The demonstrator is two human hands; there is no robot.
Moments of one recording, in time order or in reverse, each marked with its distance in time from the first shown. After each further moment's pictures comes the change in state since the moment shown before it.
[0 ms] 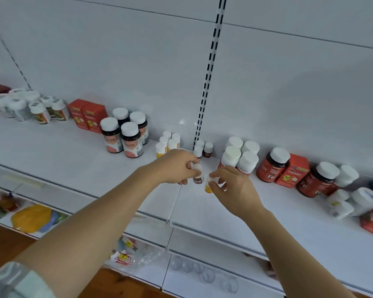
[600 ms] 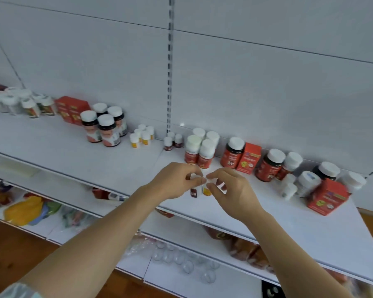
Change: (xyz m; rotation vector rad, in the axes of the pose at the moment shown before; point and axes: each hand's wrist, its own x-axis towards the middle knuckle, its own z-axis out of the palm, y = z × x) left_hand -0.039 0.105 0.110 0.062 0.238 0.084; right_hand -0.087 0.046 -0.100 0.028 -0.018 -0.063
